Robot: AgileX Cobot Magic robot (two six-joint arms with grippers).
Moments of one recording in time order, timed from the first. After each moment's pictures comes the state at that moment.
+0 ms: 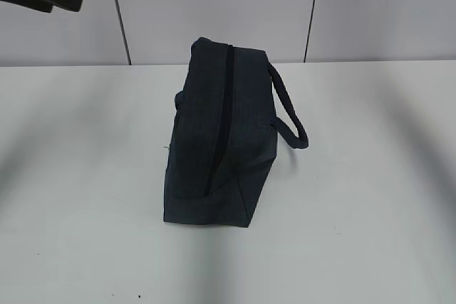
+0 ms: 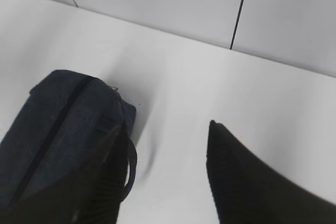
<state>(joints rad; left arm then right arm) -0.19 1.43 -1.36 -0.35 0.86 0.29 0.01 1.60 -2.01 0.32 1.26 -0.29</state>
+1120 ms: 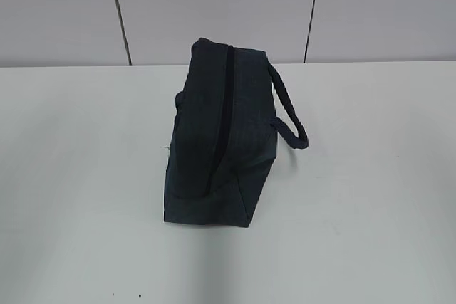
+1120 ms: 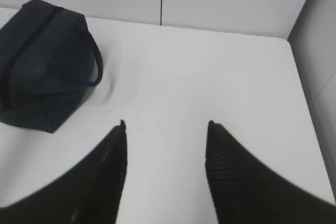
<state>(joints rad) -0.19 0.52 -1.03 -0.32 1.18 0.04 0.01 0.32 -1.08 0.07 1.27 -0.14</state>
